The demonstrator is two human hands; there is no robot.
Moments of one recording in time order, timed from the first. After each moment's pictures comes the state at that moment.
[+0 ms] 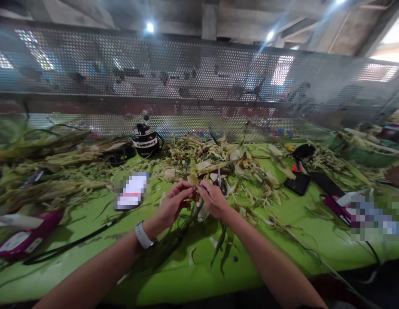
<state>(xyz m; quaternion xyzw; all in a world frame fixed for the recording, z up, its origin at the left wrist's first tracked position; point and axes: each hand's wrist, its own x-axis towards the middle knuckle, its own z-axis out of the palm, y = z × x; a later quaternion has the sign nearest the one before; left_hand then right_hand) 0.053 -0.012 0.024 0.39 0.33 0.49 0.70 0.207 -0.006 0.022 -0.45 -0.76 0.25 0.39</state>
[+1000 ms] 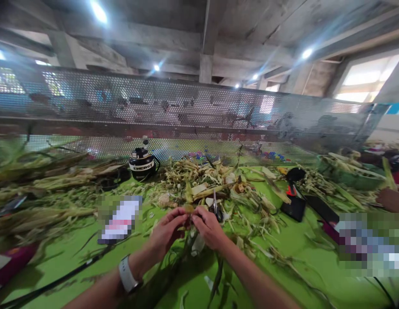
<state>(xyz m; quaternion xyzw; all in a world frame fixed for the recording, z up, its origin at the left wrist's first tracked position) 0.055 -0.007 0.018 0.37 0.35 0.48 0.71 0.207 -0.002 0.009 -0.43 -0.72 0.36 0.41</state>
